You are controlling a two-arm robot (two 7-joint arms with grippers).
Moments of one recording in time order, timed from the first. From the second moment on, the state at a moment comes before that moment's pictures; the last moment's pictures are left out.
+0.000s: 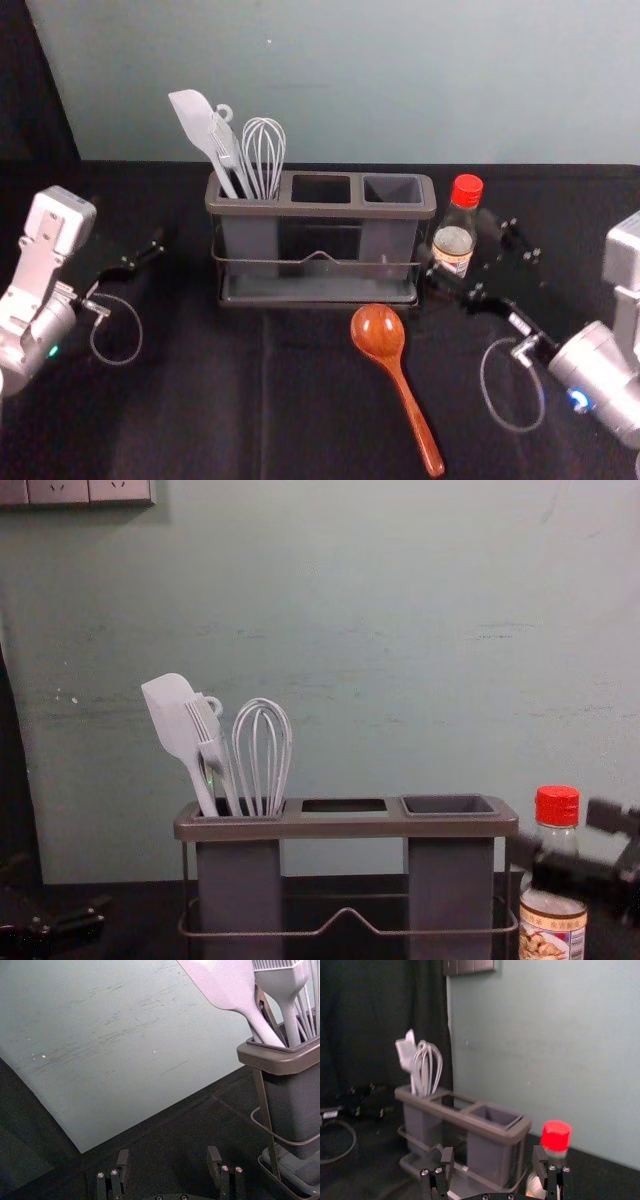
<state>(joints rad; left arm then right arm) -0.20 0.60 0.45 -1.41 -0.25 -0.12 0.03 -0.06 0.41 -0.20 -1.72 0.30 -0.12 0.35</state>
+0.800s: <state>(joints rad) -0.20 0.60 0.45 -1.41 -0.25 -0.12 0.03 -0.09 0.36 -0.27 -1.70 0.19 0.02 0.28</state>
